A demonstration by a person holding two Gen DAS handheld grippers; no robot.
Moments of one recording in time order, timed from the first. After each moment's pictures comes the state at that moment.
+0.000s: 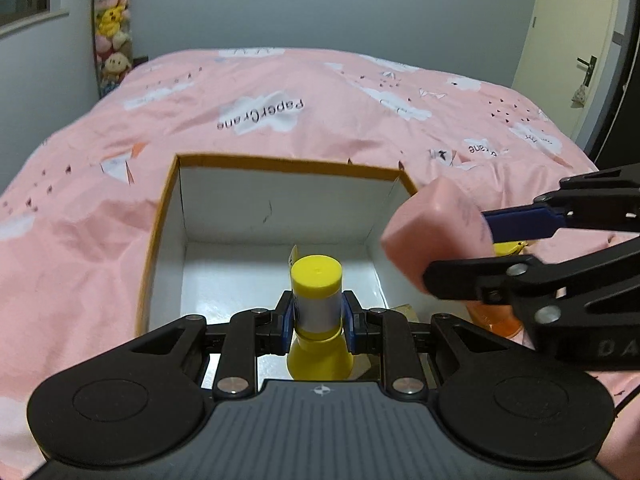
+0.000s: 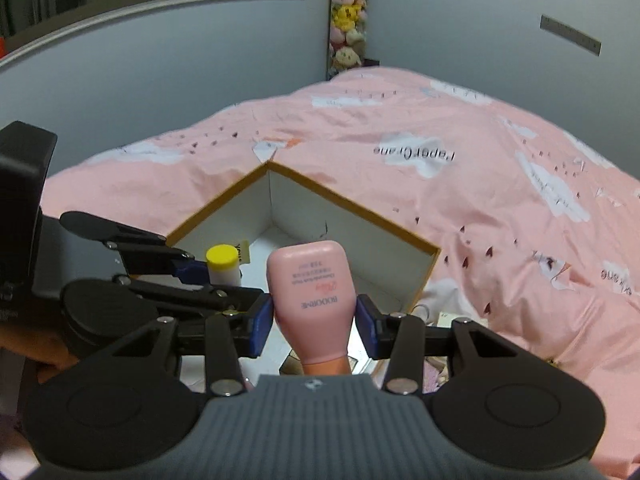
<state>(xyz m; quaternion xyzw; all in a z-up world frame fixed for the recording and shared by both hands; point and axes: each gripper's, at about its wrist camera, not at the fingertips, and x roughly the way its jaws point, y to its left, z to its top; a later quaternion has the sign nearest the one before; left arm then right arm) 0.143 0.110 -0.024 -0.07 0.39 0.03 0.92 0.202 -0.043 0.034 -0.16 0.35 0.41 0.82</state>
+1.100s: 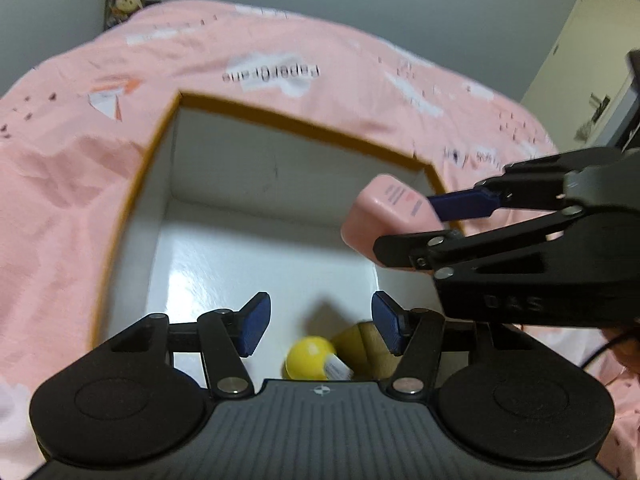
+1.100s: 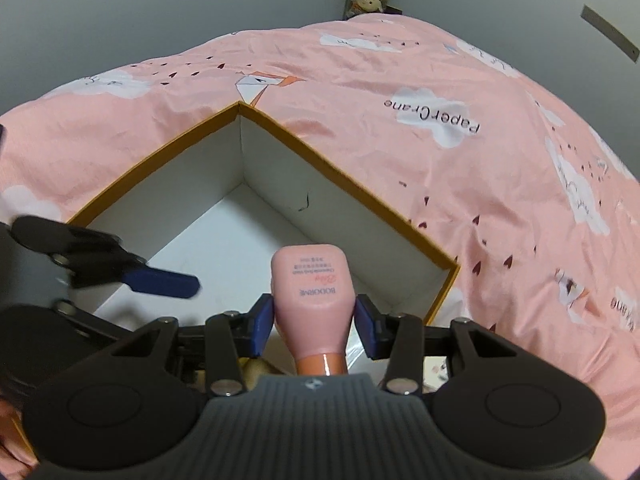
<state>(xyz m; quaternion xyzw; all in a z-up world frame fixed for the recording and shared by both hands) 0.152 0.137 -0.047 -0.16 0.40 0.02 0.90 0.262 0.016 -0.007 -0.26 0.39 0.41 0.78</state>
